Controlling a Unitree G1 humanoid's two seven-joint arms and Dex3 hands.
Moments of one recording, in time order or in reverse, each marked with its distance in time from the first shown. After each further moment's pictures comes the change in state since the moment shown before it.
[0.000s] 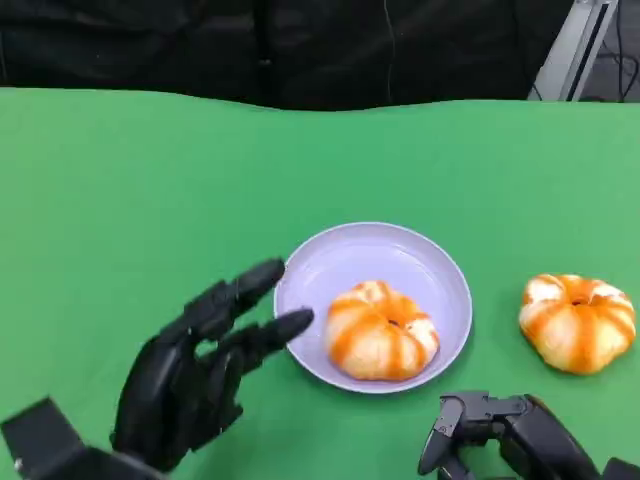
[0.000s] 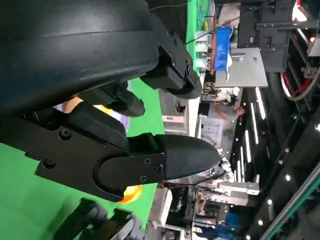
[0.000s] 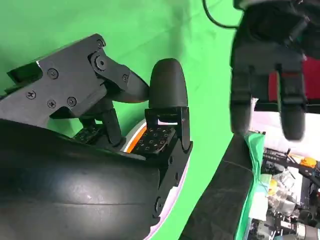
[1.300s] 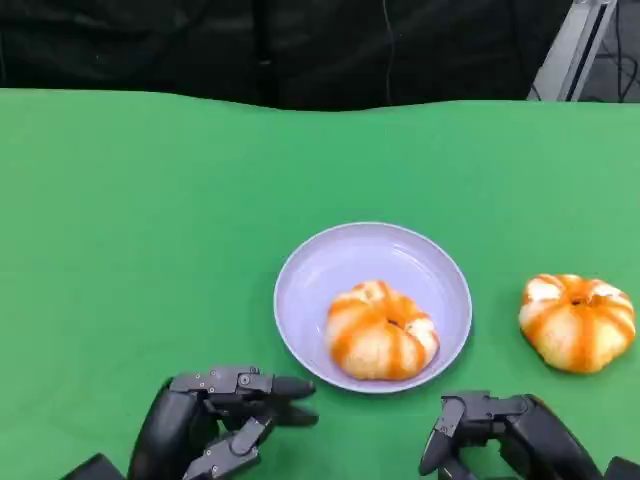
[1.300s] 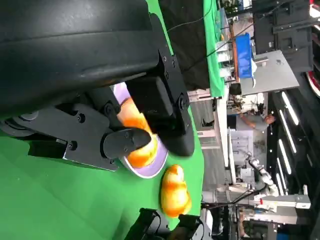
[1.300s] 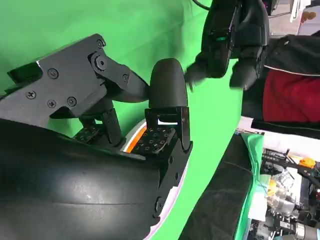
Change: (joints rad) left arm -0.058 -0.024 0.038 0.332 0.250 -0.349 0.134; right arm 0.002 -0.002 0.000 -0.007 0.003 0.003 0.006
